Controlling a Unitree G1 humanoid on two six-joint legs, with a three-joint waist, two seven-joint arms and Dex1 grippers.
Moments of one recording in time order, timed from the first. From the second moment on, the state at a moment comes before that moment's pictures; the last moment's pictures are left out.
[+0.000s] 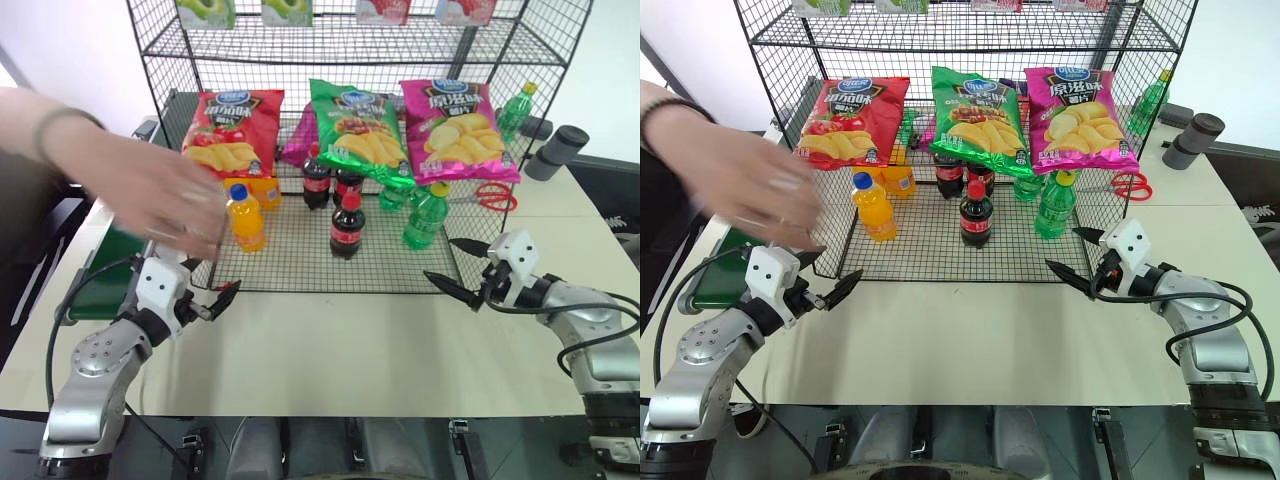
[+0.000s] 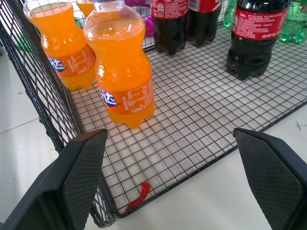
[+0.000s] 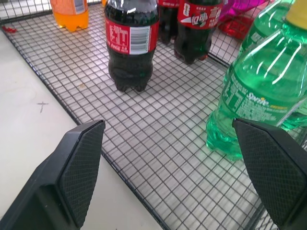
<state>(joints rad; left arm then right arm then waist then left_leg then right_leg) 0.10 0.52 0.20 -0.34 -0.31 0.32 -0.58 -0.15 -0.70 -0.16 0.03 0.34 0.15 0.91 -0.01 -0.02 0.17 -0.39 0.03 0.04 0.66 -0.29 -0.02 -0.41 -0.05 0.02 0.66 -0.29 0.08</state>
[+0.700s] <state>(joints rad) 0.10 0.52 0.19 -0.32 -0.31 0.30 -0.59 -0.16 -0.69 -0.16 0.03 0.34 0.15 0.91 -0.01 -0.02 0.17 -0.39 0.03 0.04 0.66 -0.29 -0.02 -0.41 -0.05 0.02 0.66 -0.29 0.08</state>
